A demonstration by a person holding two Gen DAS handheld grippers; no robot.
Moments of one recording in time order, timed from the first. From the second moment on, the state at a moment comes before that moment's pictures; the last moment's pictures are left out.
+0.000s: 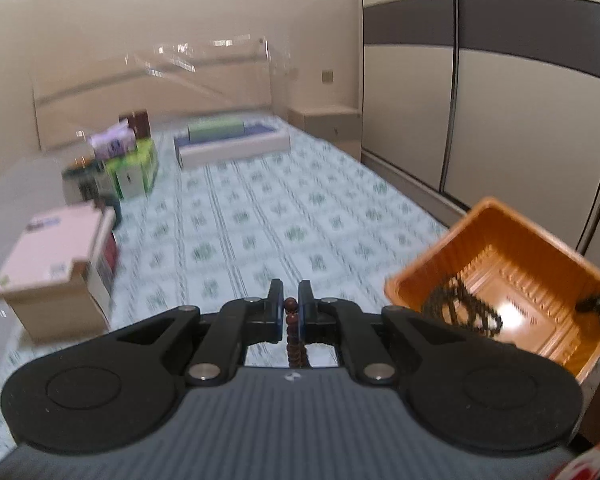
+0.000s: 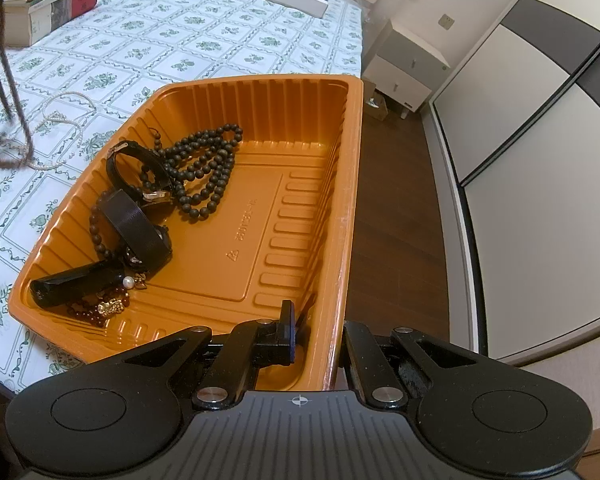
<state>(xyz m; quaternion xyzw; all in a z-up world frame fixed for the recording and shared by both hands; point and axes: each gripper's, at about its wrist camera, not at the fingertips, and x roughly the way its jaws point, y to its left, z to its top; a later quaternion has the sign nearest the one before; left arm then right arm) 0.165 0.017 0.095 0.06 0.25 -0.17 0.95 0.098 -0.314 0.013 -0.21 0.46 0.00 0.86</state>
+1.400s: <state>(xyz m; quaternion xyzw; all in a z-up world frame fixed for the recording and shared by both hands) 0.167 -0.177 0.113 0.09 0.26 -0.43 0.86 0.097 -0.318 0.014 -0.20 0.46 0.01 0.86</state>
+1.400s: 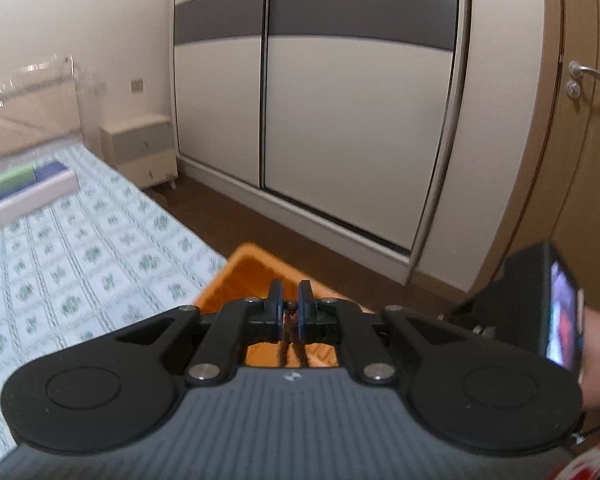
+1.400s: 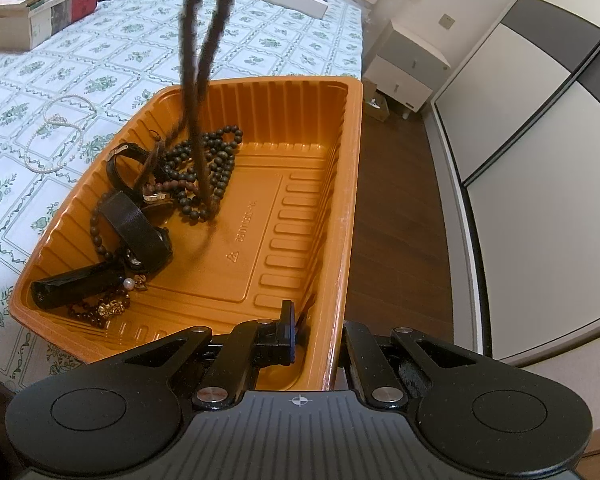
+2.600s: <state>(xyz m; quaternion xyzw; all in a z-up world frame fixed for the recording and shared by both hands) 0.193 -0.085 0.057 0.06 0.30 -0.28 0.91 0.096 -0.318 0.015 -0.20 0.46 0.00 0.86</state>
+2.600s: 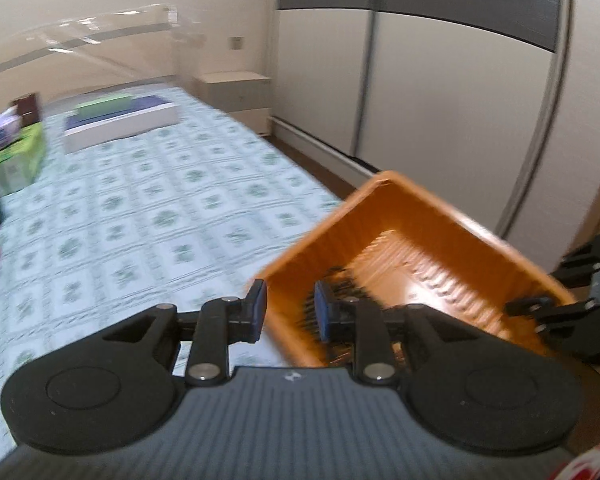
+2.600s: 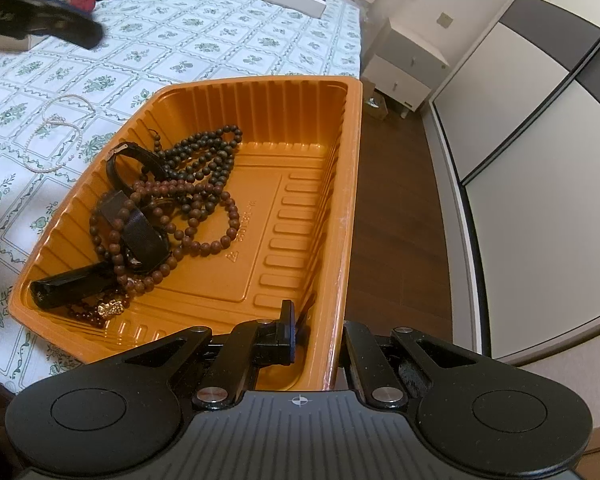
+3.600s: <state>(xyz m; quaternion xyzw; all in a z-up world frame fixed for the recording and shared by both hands) 0.211 -0.006 -0.063 -0.01 0.37 -0.14 0.92 0.098 -0.320 0.013 -0.20 0.47 0.01 0.86</state>
